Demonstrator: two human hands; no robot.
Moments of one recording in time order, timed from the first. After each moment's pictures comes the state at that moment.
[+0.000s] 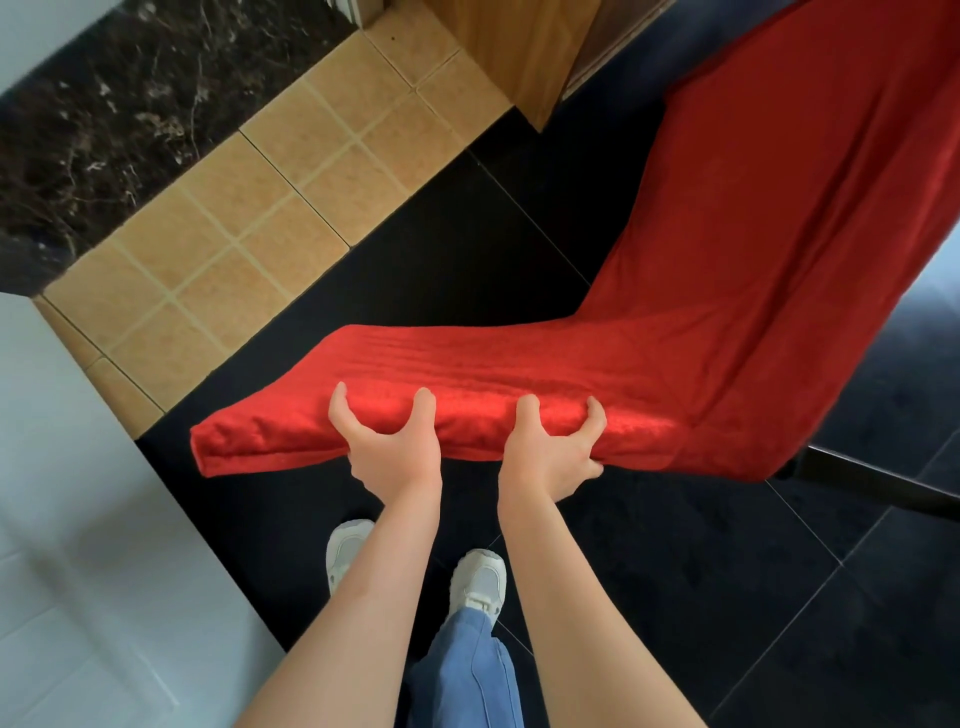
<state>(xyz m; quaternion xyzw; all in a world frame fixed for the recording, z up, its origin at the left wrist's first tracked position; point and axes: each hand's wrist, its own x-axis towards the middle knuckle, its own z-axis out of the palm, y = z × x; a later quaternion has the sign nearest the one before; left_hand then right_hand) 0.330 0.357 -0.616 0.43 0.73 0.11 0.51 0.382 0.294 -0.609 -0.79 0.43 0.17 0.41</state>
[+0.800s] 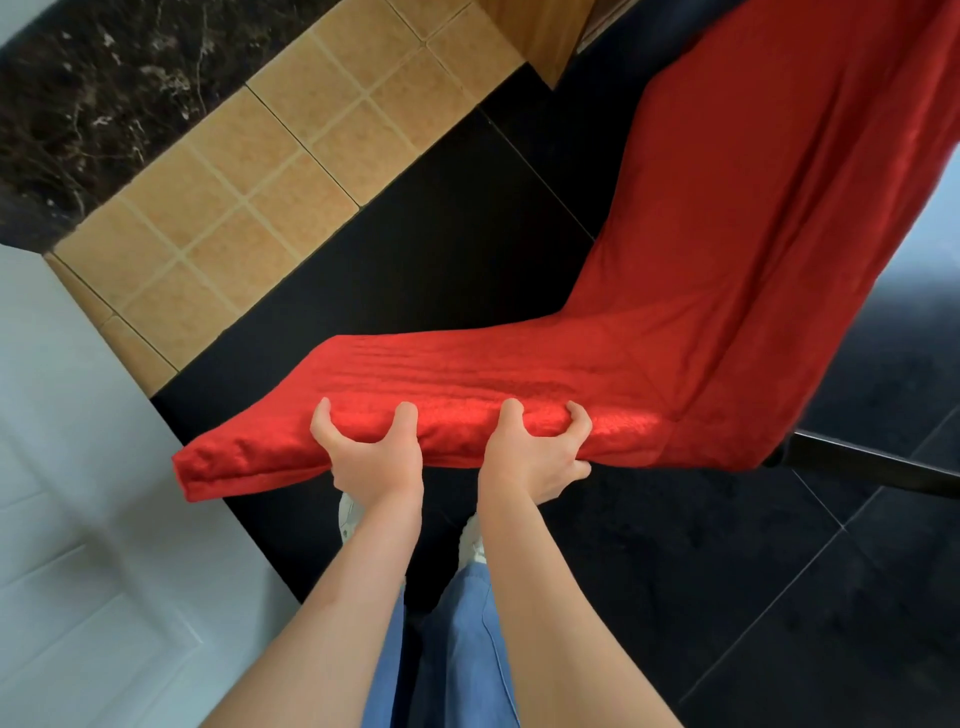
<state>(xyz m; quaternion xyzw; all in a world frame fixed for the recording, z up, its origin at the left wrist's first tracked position) 0.261 0.350 -0.609 0.41 0.77 0.08 0.48 0.319 0.292 -0.603 -0.79 0.45 0.17 0.38</state>
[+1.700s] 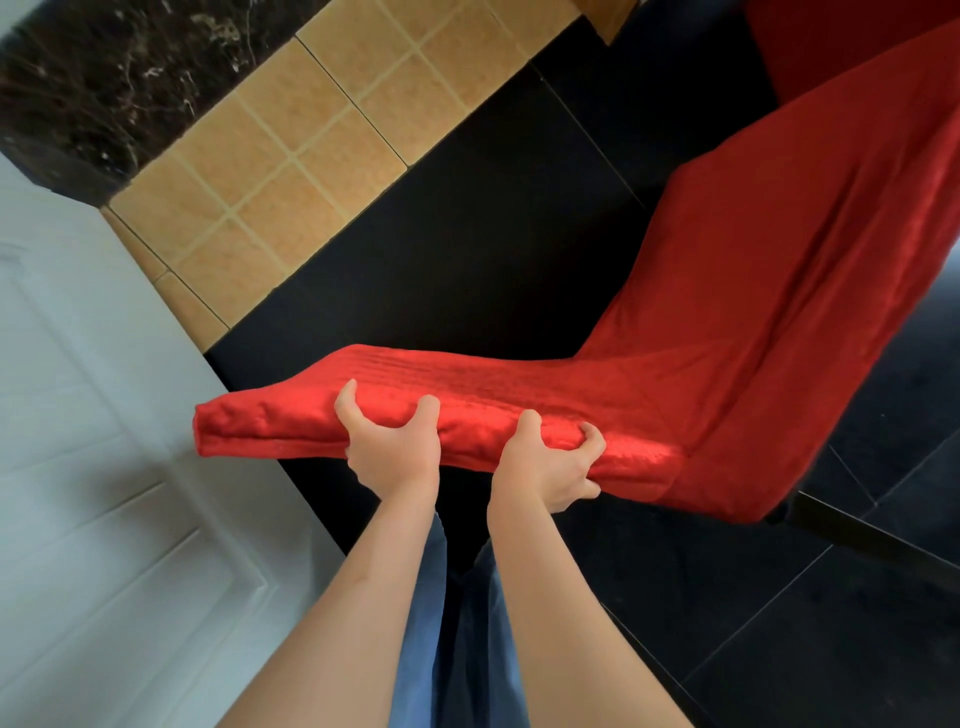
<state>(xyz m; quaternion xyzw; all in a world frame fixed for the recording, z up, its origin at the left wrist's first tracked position) 0.201 0.380 -0.599 0.46 0.76 0.02 0.45 0.244 0.312 -0.600 -0.77 0.50 0.18 0.35</state>
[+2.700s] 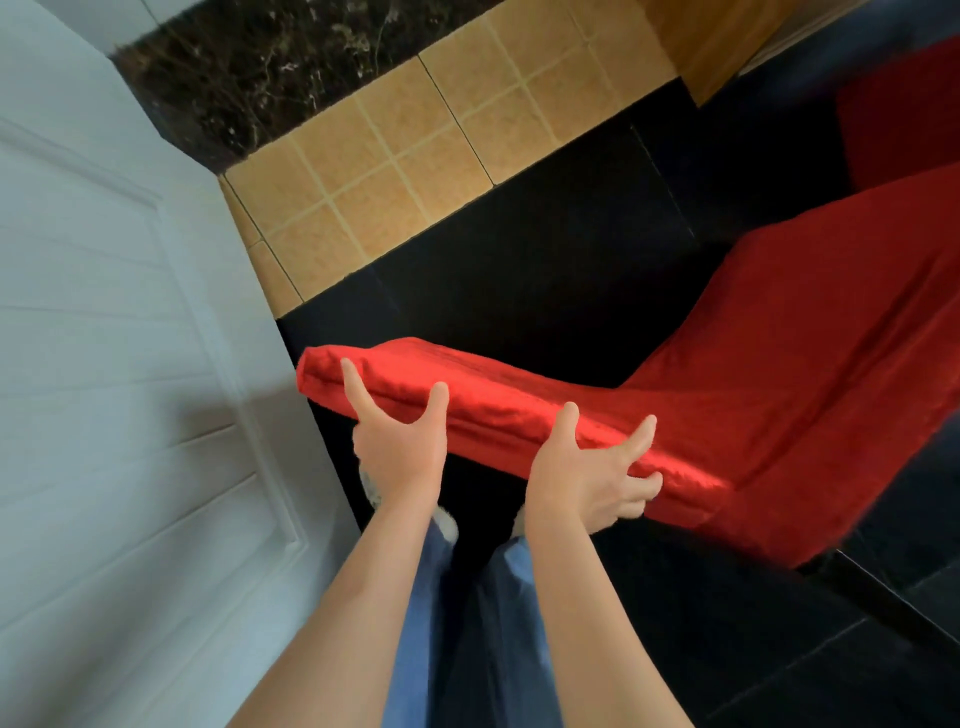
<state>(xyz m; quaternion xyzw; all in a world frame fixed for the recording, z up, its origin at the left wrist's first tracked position) 0.152 0.410 -0.567 0.51 0.75 0.06 0.42 0.226 0.329 -0.556 -0.90 0.32 0.21 0.22</state>
